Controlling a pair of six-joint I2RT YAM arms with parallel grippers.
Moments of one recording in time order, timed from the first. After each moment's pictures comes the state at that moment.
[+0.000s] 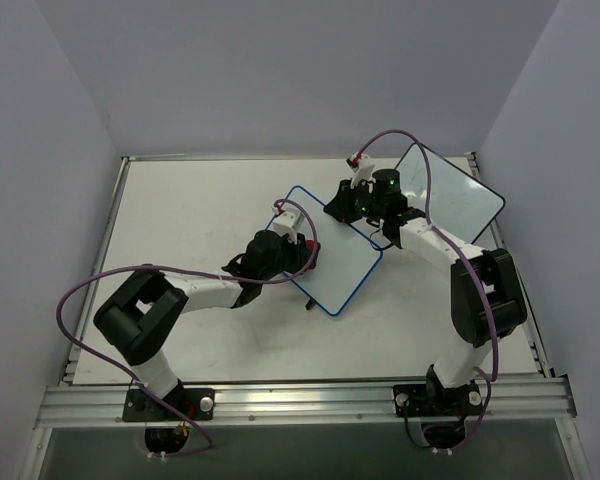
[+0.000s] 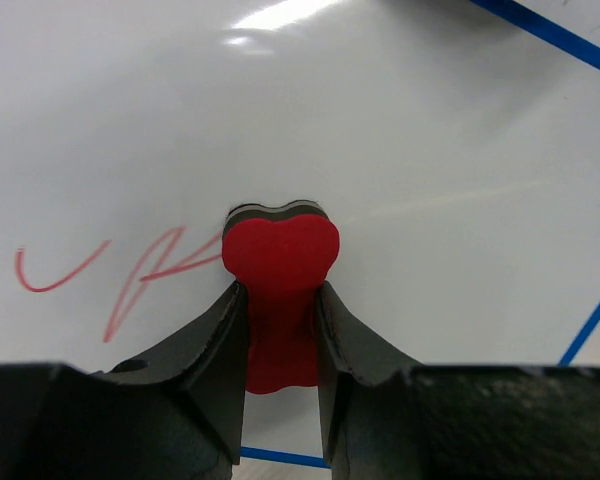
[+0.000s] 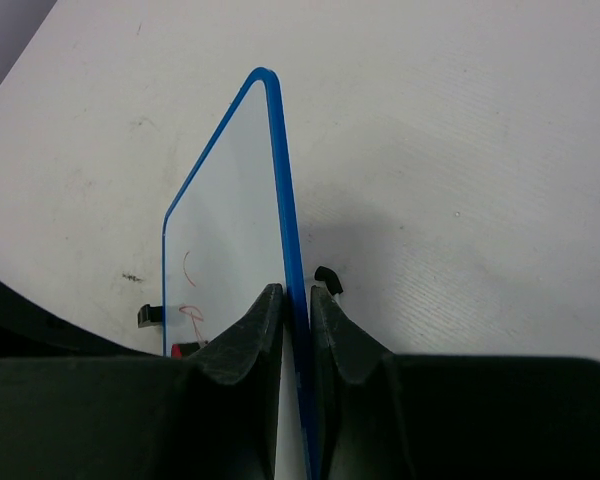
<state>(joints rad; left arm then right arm) -0.75 1.71 0.81 0.55 0.00 -0.38 0.34 1.71 1.11 0.16 -0.45 0.19</state>
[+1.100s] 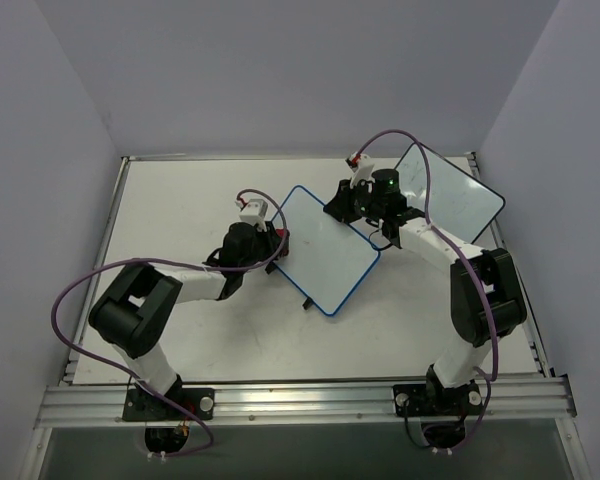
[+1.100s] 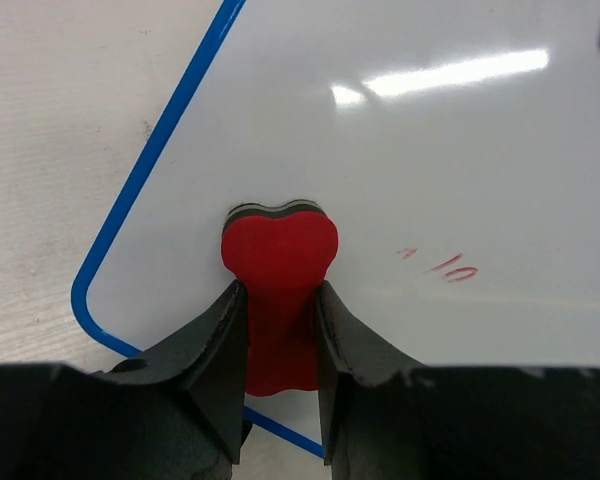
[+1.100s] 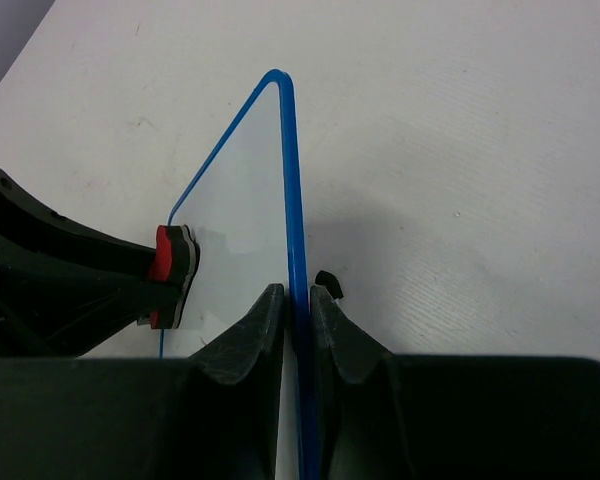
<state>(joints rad) -0.57 1.72 0.75 0.60 -0.03 -0.48 0.34 1.72 1.11 0.16 -0.44 0.19</state>
